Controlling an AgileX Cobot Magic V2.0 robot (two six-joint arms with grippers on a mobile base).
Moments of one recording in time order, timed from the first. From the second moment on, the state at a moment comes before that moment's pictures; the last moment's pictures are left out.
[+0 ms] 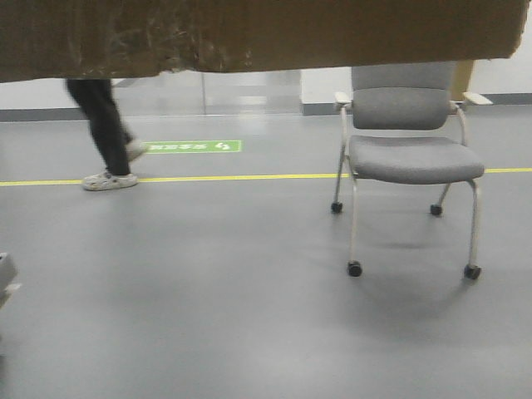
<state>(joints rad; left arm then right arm) -0.37 1.34 -1.78 0.28 1.25 -0.31 0.58 1.45 -1.89 -0.09 1.14 0.16</state>
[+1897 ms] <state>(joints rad) -0.37 1.34 -1.78 0.34 1.24 -0.31 0.58 1.45 -1.89 -0.08 1.13 0.16</state>
